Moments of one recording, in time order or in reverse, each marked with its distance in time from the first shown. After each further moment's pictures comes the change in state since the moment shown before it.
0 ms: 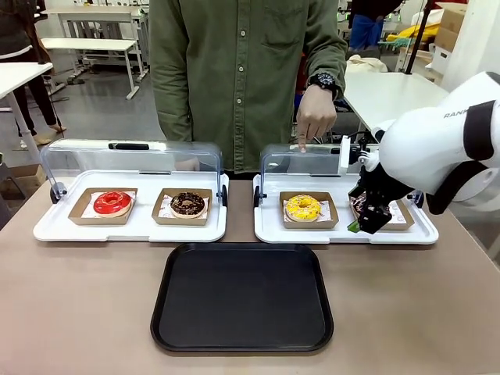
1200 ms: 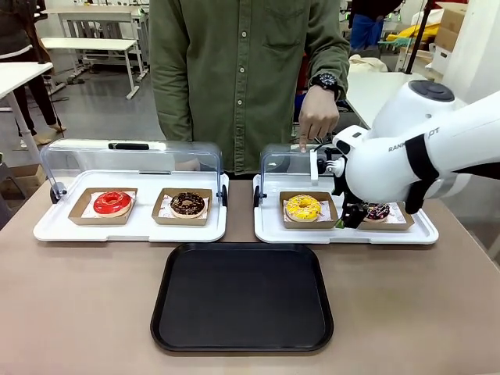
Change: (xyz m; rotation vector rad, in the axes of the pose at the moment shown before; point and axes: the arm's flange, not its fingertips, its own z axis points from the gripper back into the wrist) left arm 0.000 0.000 0.000 0.000 0.000 0.000; right arm 0.031 -0.039 -0.068 -0.010 0.171 0.174
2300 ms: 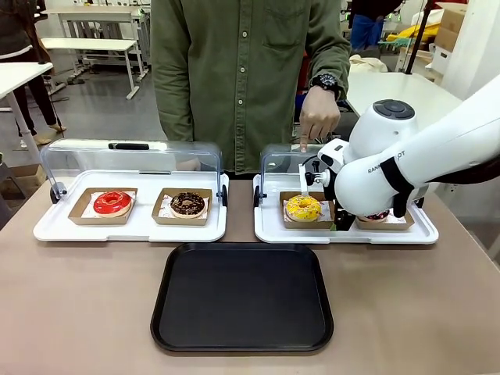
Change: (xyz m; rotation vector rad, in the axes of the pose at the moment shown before) left arm 0.000 0.000 0.000 0.000 0.000 0.000; right arm -0.001 -0.026 -0.057 0.009 0.071 0.040
